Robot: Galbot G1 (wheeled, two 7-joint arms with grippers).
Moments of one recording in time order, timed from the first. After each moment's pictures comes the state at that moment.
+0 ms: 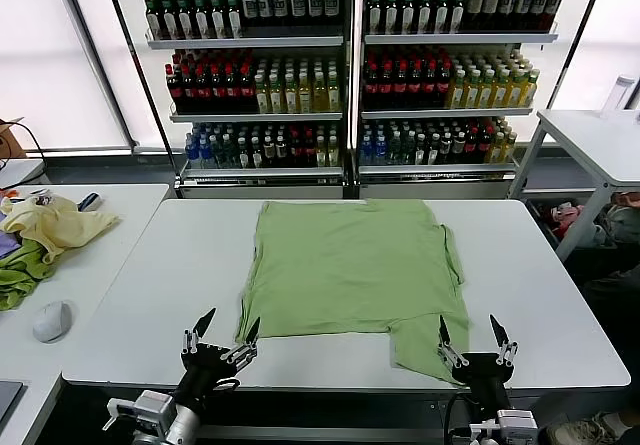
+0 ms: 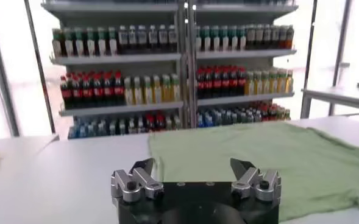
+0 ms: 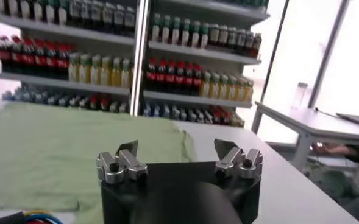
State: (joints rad) left arm 1.56 -1.22 -0.42 -2.23 -0.28 0.43 -0.11; right arm -1.70 1.30 0.49 2.26 0.08 -0.34 0.30
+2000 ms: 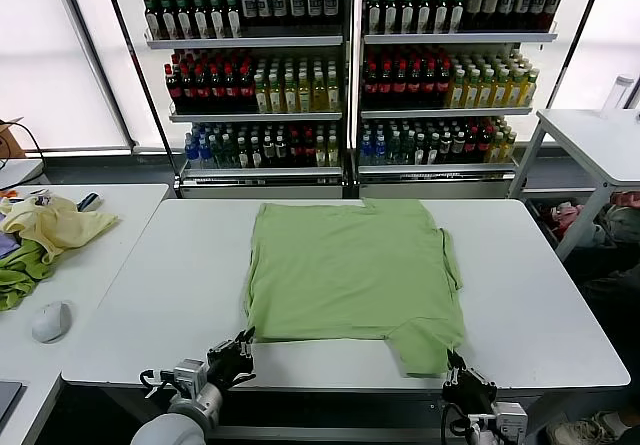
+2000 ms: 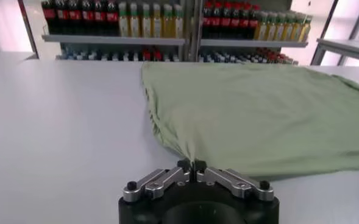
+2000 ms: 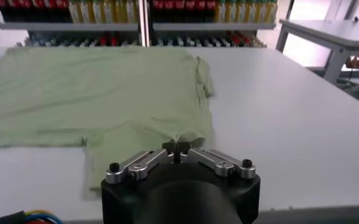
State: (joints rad) left arm 1.42 -1.14 -0.34 -2.08 -0.47 0.47 -0.18; right arm -1.66 1.25 0.53 2.27 0.33 -0.40 0.21
